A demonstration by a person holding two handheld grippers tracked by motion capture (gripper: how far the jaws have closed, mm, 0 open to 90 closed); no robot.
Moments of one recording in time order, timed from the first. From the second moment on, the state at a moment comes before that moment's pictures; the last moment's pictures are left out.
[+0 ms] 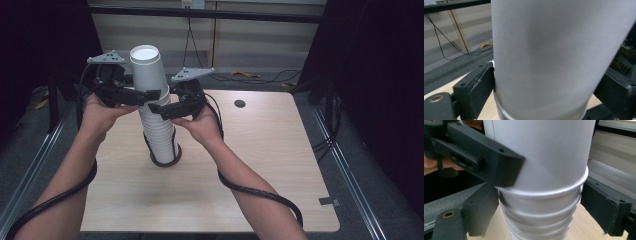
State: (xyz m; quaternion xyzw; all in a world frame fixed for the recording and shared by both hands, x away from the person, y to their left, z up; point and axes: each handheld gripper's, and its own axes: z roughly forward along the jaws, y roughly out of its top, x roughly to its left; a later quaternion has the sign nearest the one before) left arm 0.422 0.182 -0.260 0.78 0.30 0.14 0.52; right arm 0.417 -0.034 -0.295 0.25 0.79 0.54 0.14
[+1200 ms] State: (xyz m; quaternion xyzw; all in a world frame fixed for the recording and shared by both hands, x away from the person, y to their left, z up) left arm 0.420 0.173 -0.255 0.76 0.33 0.17 0.54; right arm 0.415 -0.036 -0.293 0.26 0.80 0.53 0.14
